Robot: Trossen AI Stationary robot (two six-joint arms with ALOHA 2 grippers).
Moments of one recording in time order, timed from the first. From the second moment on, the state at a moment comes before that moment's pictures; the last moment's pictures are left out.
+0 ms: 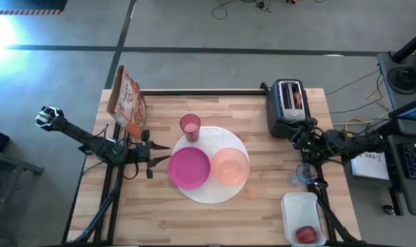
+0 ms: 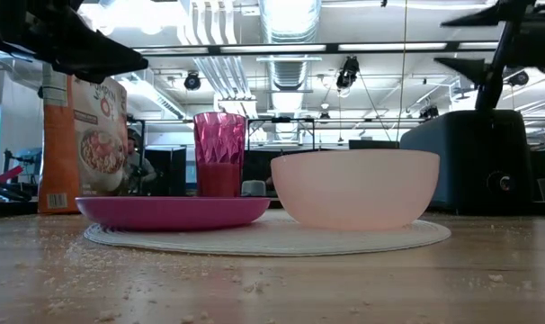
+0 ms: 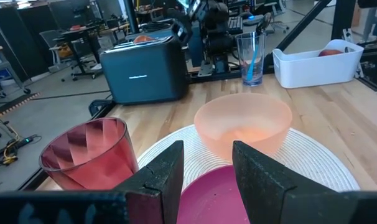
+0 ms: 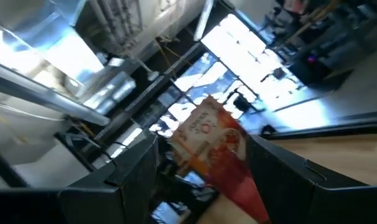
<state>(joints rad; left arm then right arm) -0.45 0.64 0.24 0.23 -0.62 0.06 0.15 0.04 0.05 0.35 0.57 0.62</state>
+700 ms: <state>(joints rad) -0.45 0.64 0.24 0.21 -0.61 0.03 0.15 0.67 0.79 -0.89 0.47 1.30</state>
